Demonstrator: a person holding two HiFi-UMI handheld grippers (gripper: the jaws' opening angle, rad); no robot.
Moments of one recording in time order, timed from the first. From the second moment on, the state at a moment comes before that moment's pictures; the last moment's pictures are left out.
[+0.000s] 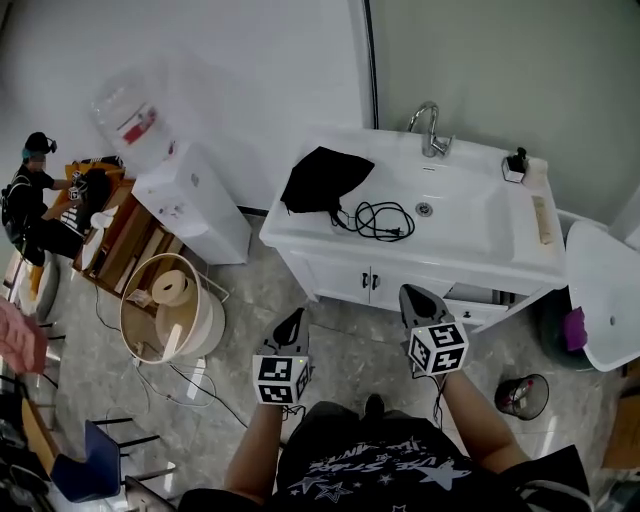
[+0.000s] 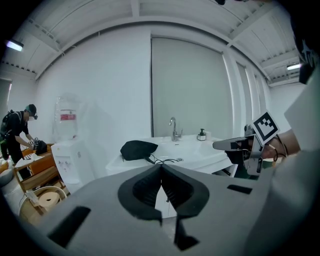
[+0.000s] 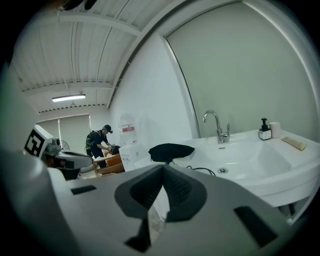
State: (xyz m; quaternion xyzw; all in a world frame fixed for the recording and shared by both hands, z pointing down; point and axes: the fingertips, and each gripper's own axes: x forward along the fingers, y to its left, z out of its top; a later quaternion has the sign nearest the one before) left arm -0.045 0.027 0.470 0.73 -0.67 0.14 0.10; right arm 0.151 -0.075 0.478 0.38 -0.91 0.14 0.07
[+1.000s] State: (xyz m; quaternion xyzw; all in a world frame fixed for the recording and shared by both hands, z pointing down) left arm -0.196 -0.142 0.498 0.73 -0.65 0.15 0.12; right arm 0.012 -0.213 0.505 0.36 -0.91 0.18 0.11
